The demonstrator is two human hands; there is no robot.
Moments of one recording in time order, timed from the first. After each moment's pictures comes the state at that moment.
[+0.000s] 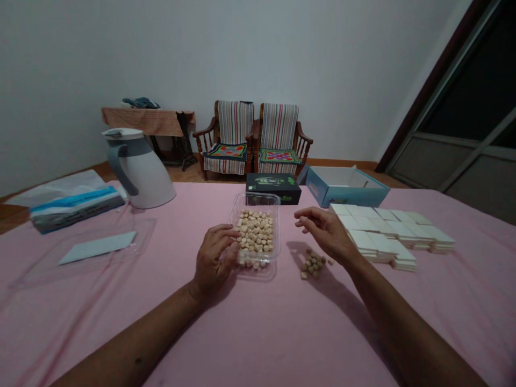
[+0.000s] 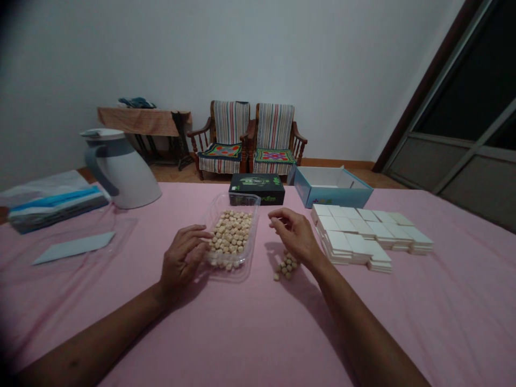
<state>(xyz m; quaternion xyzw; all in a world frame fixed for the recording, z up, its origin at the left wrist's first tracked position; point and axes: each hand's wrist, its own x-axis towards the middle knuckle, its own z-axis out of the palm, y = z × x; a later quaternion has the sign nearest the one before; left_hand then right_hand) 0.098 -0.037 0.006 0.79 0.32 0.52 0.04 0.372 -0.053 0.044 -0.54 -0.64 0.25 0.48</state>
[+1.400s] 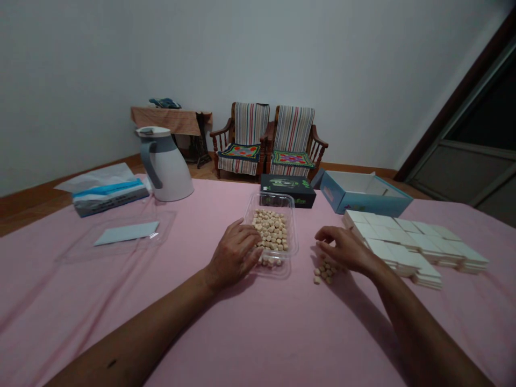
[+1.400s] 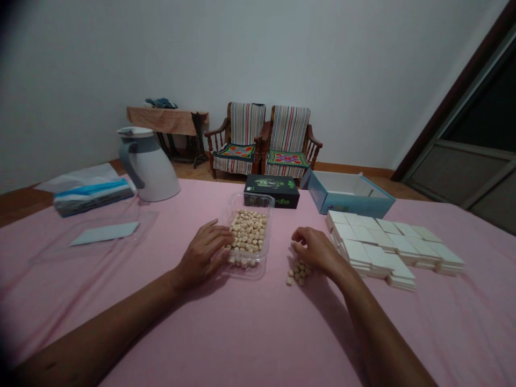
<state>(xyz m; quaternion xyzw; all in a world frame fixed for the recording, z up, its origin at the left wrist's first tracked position) 0.093 -0.035 0.012 0.88 0.27 0.38 -0.08 0.393 -0.053 0.033 -0.65 -0.73 0.11 0.16</state>
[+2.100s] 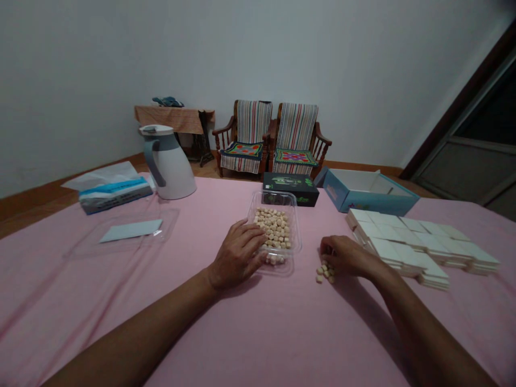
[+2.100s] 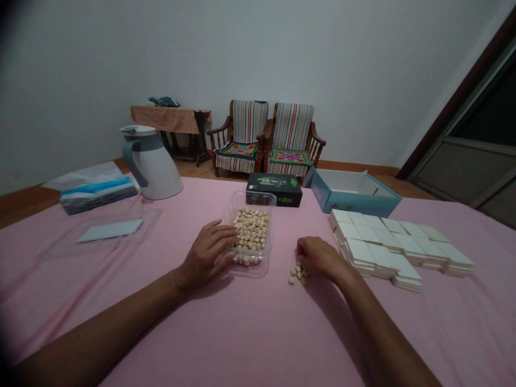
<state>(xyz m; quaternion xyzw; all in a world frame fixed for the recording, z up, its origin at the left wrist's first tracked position) 0.093 -0.036 0.008 0.89 0.24 0.38 -0.09 0.397 -0.052 0.023 -0.64 -0.75 0.15 0.00</state>
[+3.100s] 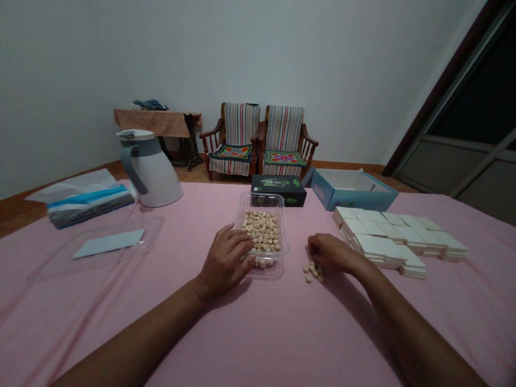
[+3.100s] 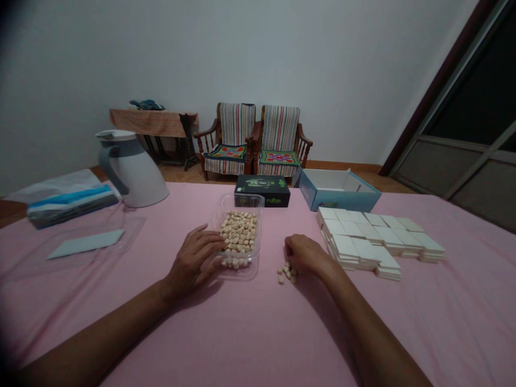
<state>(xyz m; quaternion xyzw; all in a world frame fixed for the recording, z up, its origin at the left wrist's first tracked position) 0.095 -0.036 0.008 0.88 0.25 0.39 -0.07 0.393 -0.050 0.021 -0.66 -0.75 0.11 0.00</state>
